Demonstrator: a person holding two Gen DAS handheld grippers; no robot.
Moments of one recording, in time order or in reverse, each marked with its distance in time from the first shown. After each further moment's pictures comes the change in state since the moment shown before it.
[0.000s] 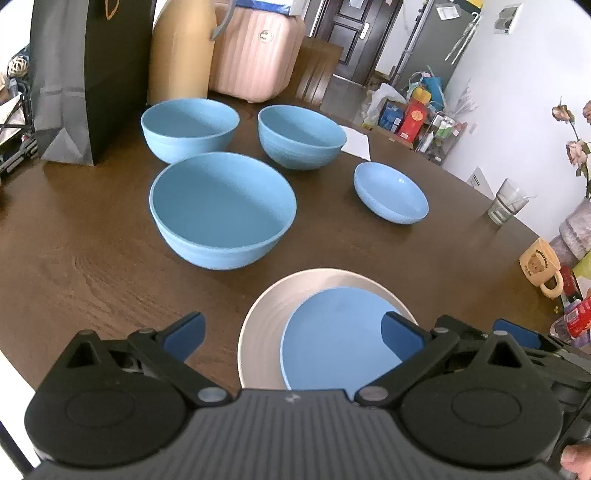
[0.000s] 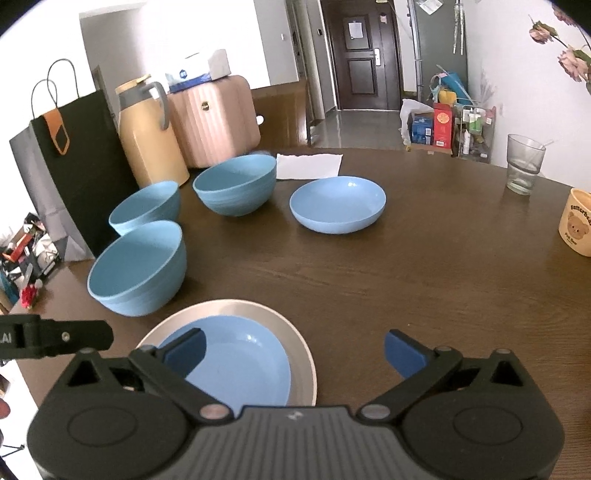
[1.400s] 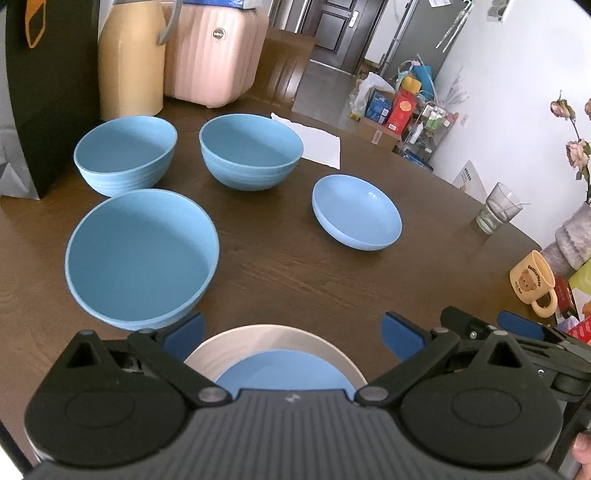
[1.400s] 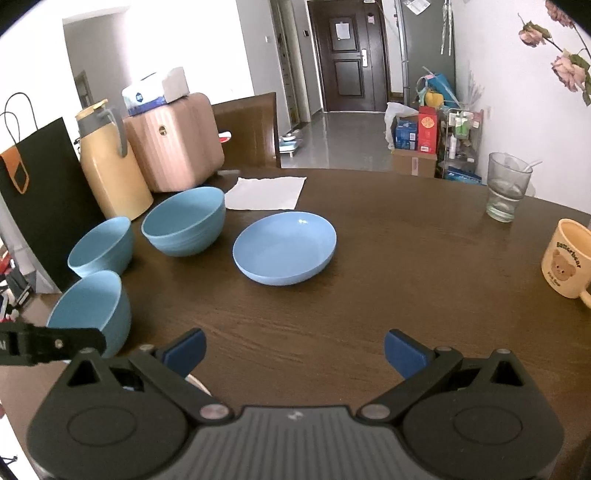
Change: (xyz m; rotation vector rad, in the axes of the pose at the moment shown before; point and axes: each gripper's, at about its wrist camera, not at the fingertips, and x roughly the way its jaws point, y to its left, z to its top) left arm 0.049 -0.063 0.059 0.019 0.045 -0.020; right arm 0.027 -0.063 0.065 0.005 0.001 -0.040
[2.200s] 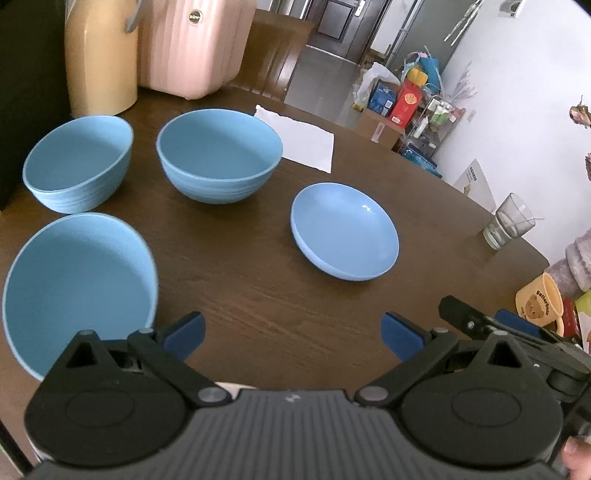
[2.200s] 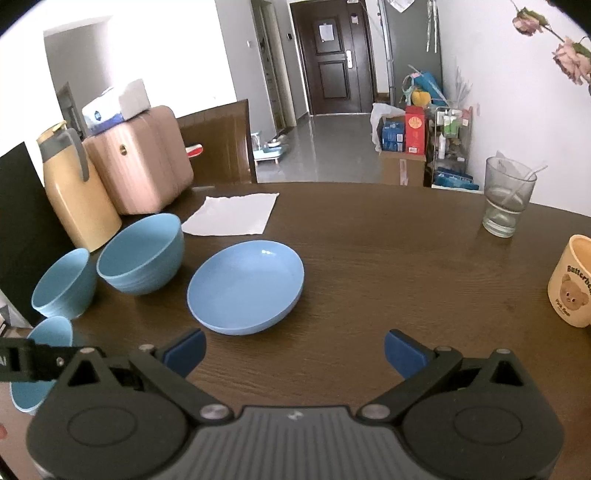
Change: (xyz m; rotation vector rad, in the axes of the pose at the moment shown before) left arm 0.059 -0.032 0.046 -0.027 0.045 -0.001; right arm 0.055 -0.043 0.044 0.049 -0.010 -0.019
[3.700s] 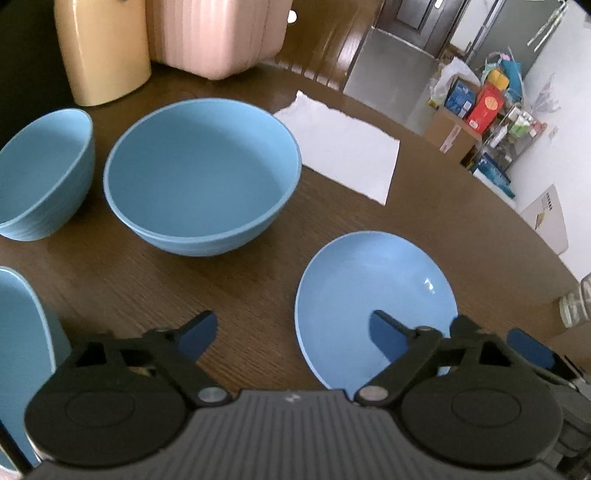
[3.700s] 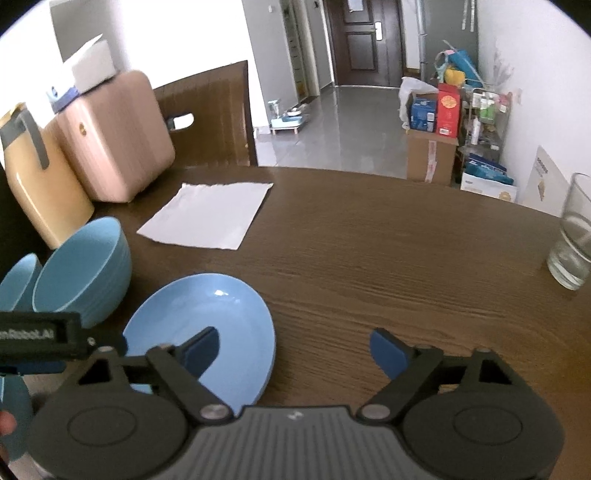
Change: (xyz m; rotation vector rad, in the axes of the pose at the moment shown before) left arm 0.126 -0.027 0.082 -0.151 0.077 0.214; right arm 0.142 -0.022 0.074 -0.088 0.125 0.064
